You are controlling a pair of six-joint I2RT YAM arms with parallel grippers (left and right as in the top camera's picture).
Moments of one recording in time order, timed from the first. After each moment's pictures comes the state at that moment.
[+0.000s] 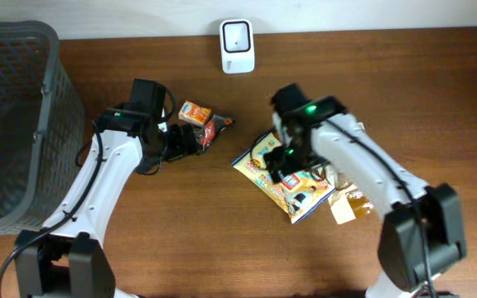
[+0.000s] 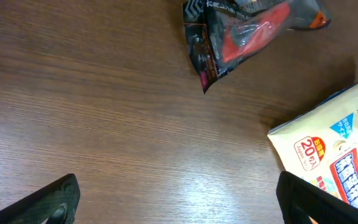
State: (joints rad) left arm -0.17 1.66 1.31 -0.96 0.12 -0.47; right arm 0.47 1.83 1.44 -1.16 -0.01 0.11
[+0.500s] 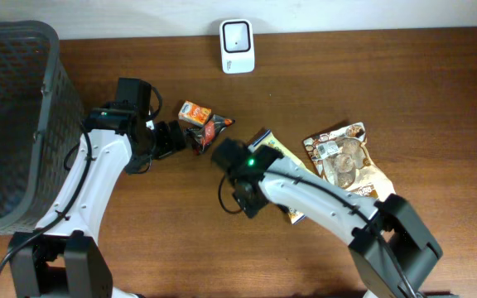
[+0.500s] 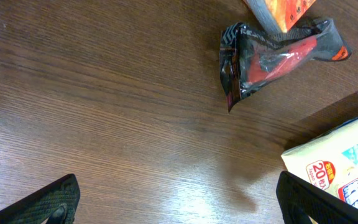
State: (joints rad) left arm -0.11 1.66 1.31 -0.95 0.10 -0.49; right arm 0.80 1.84 1.29 -1.01 0.31 0.23
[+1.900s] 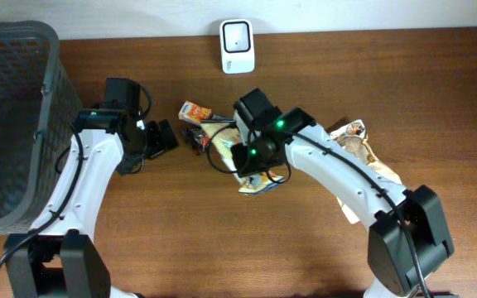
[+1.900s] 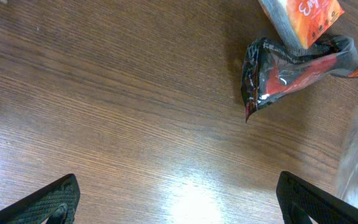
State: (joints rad) left arm -0.06 1.66 1.31 -0.96 0.09 -0.49; right arm 0.59 1.85 1.48 -0.90 -0.35 0.31
